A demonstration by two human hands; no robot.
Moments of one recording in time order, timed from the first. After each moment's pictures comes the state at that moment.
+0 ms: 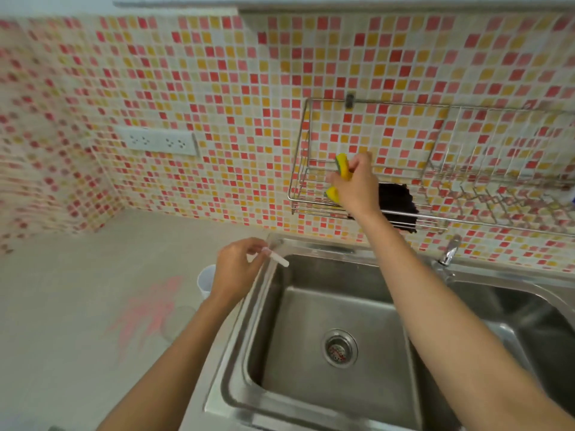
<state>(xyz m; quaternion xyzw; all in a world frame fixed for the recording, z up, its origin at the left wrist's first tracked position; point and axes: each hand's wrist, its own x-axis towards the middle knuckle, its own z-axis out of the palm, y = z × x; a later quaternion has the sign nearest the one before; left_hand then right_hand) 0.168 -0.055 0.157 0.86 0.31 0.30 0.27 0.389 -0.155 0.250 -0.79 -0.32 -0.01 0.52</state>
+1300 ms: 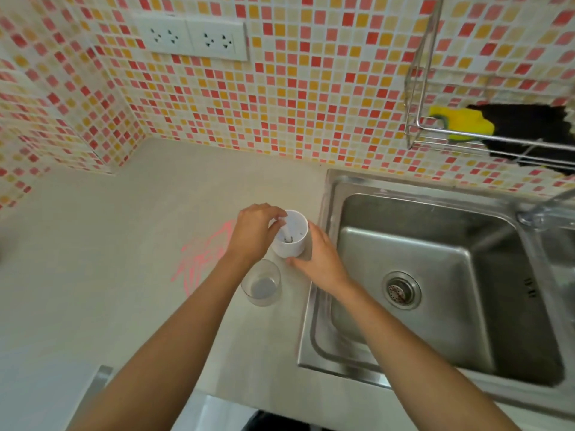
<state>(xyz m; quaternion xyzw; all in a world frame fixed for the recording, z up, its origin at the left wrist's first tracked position) 0.086 0.102 0.060 0.92 0.25 0.19 0.22 0.183 -0.036 0.011 -0.79 -0.38 0.23 0.43</state>
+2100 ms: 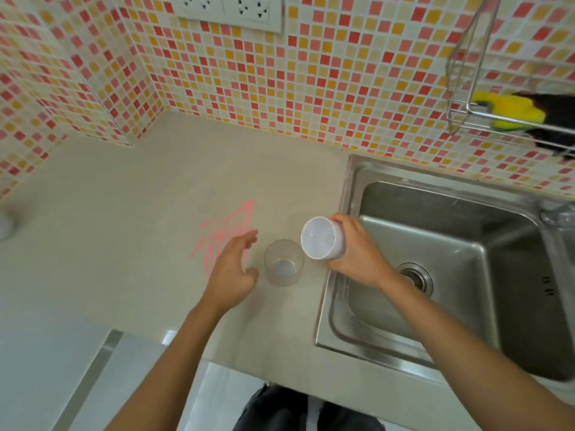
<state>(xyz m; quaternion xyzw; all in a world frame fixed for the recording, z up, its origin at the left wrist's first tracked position) -0.043 0.079 0.019 0.81 0.36 0.16 0.44 0.188 -0.064 0.028 -0.81 -0.46 0.23 0.30</state>
